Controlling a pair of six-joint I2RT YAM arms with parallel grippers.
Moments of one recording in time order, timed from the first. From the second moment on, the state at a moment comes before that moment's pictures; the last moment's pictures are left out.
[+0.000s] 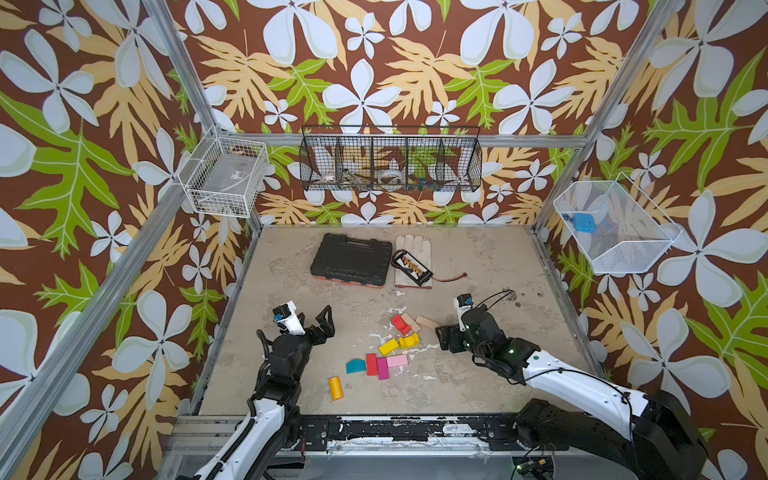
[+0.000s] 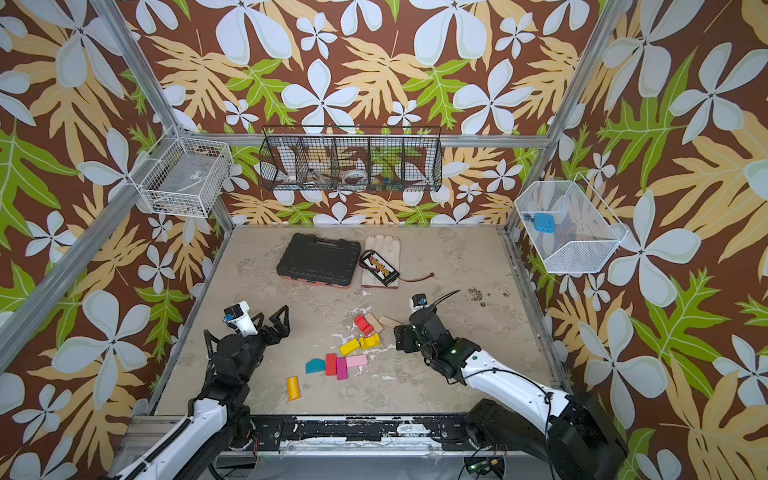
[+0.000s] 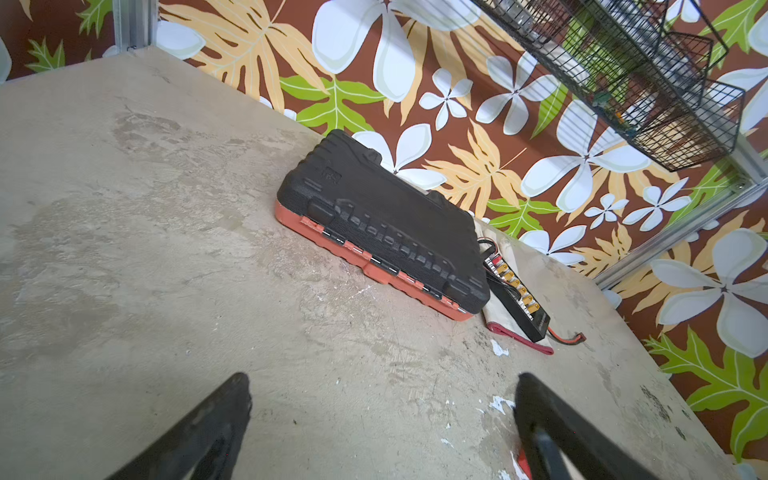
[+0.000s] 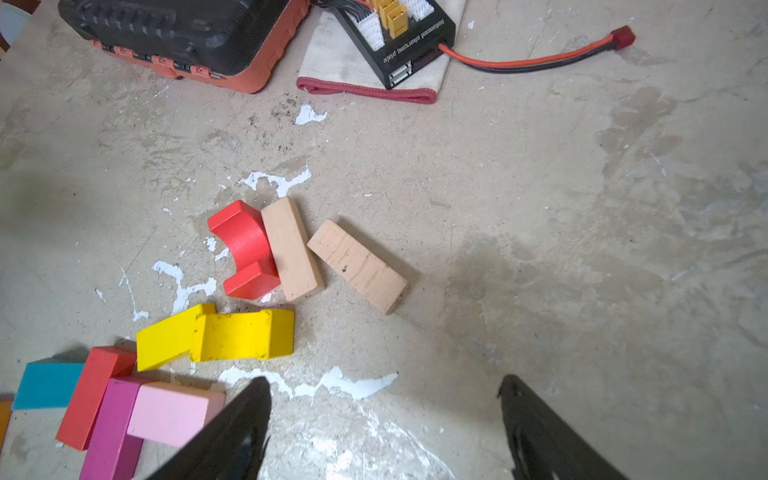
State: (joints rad) left arm -0.19 0.65 0.03 0.45 -0.07 -0.54; right arm 0.68 1.11 0.51 -0.16 0.17 0.45
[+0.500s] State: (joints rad) left arm -0.19 0.76 0.05 0.50 -0.04 -0.54; right arm 0.69 1.62 0.71 -0.02 0.20 0.36
